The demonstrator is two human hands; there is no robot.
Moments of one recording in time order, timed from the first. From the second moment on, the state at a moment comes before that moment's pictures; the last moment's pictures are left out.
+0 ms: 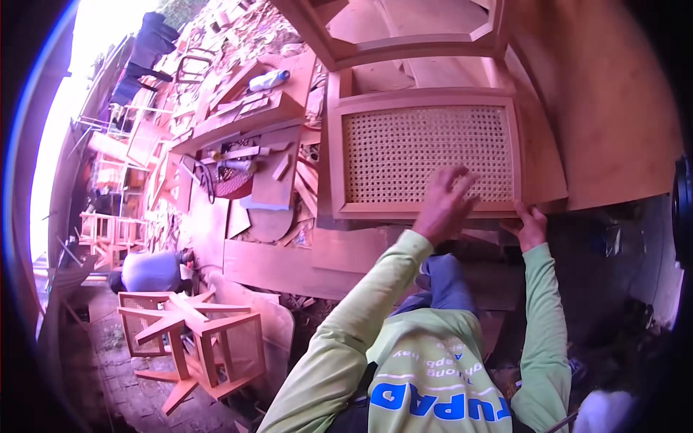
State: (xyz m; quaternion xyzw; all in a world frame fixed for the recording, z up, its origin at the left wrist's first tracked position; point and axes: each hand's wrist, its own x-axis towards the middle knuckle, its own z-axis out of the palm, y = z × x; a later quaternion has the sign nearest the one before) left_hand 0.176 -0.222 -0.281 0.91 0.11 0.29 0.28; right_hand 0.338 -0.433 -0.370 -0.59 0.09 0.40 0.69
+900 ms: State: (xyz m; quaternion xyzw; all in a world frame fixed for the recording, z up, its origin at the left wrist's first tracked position) left_hand 0.070 -0.012 -0.296 0.87 0.38 0.27 0.16; right_hand 0.331 -0.425 -0.346 -0.59 0.05 0.43 0.68
